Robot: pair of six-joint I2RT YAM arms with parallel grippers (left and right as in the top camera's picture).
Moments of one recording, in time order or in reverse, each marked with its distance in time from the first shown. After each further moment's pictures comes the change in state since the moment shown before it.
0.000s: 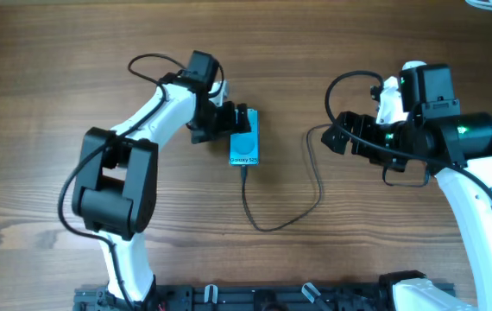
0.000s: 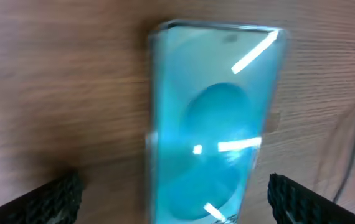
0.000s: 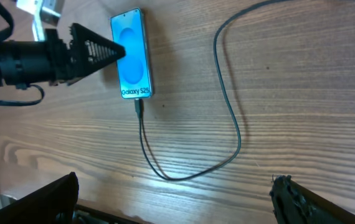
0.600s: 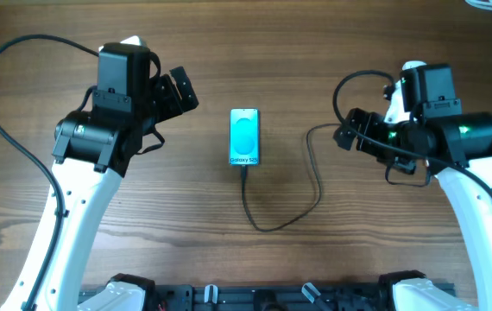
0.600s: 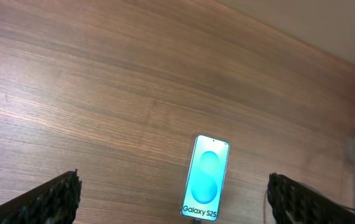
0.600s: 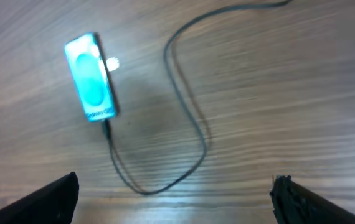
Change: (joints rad) left arm 0.065 -0.725 -0.039 -0.109 -0.432 -0.150; right arm -0.009 0.008 0.049 -0.060 0.185 0.098
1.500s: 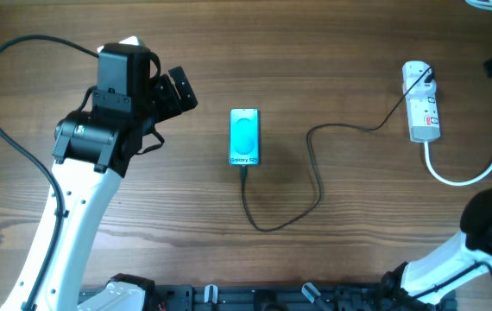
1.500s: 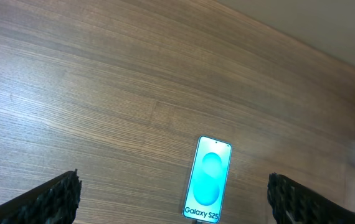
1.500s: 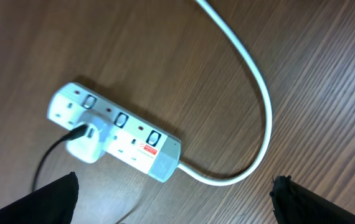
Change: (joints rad) left arm 0.000 0.000 0.000 -0.001 -0.013 -0.007; right arm -0.604 0.606 0.630 -0.077 0.297 0.131
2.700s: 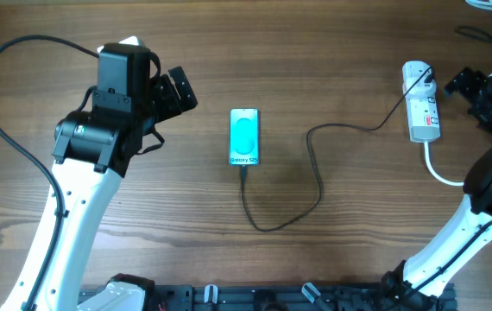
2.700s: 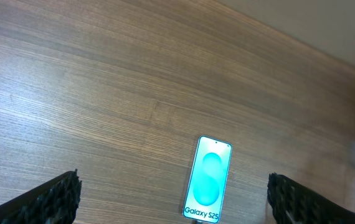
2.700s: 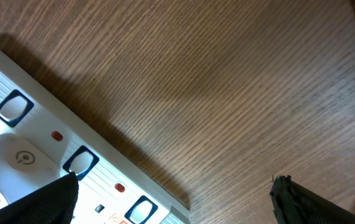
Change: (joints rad) left arm 0.000 0.000 0.000 0.000 0.000 0.000; right arm -0.010 0.281 -0.143 0.296 -0.125 -0.276
